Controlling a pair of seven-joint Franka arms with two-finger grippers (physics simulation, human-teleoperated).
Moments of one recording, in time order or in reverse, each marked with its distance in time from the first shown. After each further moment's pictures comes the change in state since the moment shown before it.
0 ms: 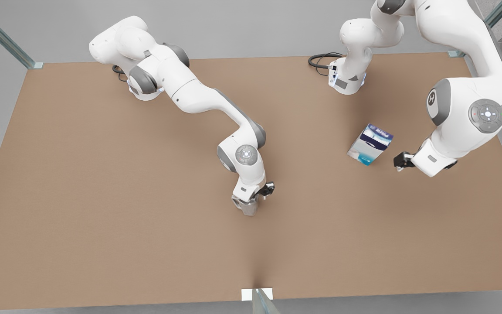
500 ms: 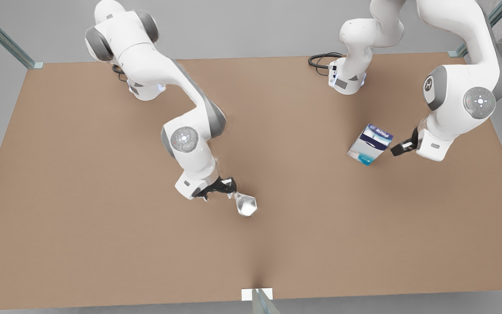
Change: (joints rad) left arm 0.016 -0.202 0.032 -0.360 -0.057 0.050 -0.458; right arm -0.228 -0.569 0.011 -0.490 0.009 -0.104 -0.162
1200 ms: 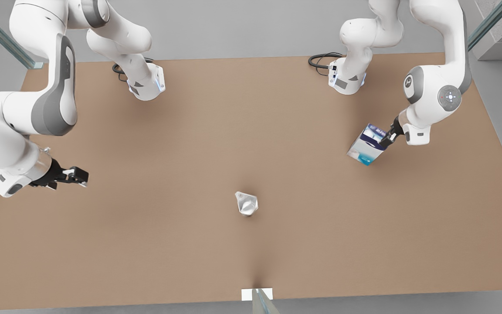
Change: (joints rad) left arm -0.024 -0.213 0.071 -0.523 -0.066 0.271 -0.359; right arm -0.546 -0.206 0.040 0.031 -0.088 -0.417 -0.446
